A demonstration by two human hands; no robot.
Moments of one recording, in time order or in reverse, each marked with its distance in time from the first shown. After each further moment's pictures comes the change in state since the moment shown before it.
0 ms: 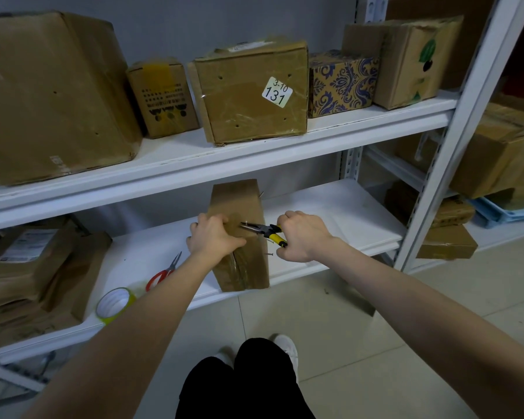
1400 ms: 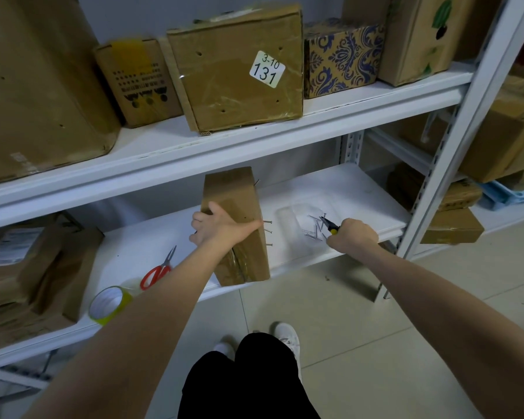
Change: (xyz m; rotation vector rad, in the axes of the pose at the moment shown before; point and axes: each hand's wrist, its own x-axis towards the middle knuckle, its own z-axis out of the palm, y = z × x) left_hand 0.011 0.039 0.010 0.036 -0.152 -0.271; right_hand -0.012 0.094 0.074 0.342 -0.178 0.768
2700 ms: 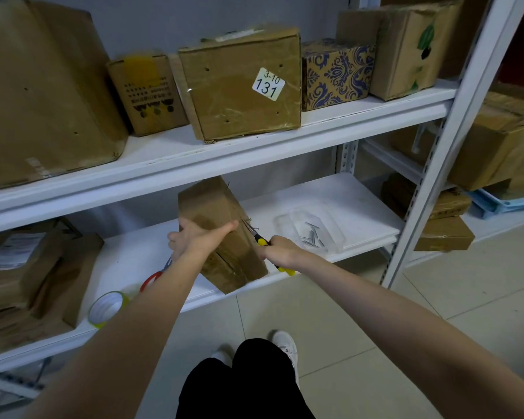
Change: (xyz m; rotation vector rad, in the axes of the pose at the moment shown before) left_hand 0.010 -0.042 -0.008 -0.363 0.086 -0.146; right_hand -0.066 -0.103 0.014 0.418 -0.459 -0.275
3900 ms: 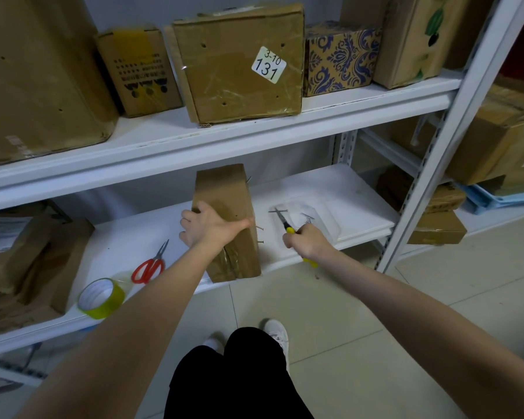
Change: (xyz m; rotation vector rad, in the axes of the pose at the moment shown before) left_hand -0.018 0.016 0.021 0.245 0.024 0.175; right_hand -0.007 0.044 -0.025 0.138 0.256 0.088
